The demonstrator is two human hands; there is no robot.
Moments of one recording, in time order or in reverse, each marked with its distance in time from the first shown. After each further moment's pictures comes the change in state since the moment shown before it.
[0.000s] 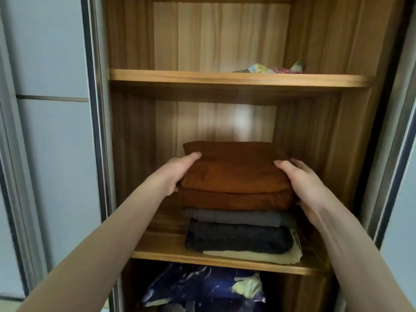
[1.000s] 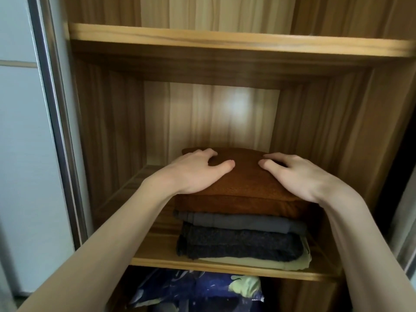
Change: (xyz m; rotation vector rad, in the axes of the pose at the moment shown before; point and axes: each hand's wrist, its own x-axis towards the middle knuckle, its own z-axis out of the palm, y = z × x) left_hand 0.028 -0.009 0.029 0.919 -0.151 0.466; right_hand 0.051 0.000 0.006 -0.852 -0.182 -0.203
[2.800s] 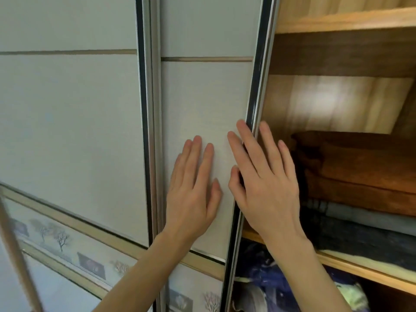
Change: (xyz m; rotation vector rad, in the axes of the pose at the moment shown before) left_hand -0.157 -0.204 0.016 0.324 1.085 0.230; right_hand -0.062 -0.200 0.214 -0.303 0.834 -0.833
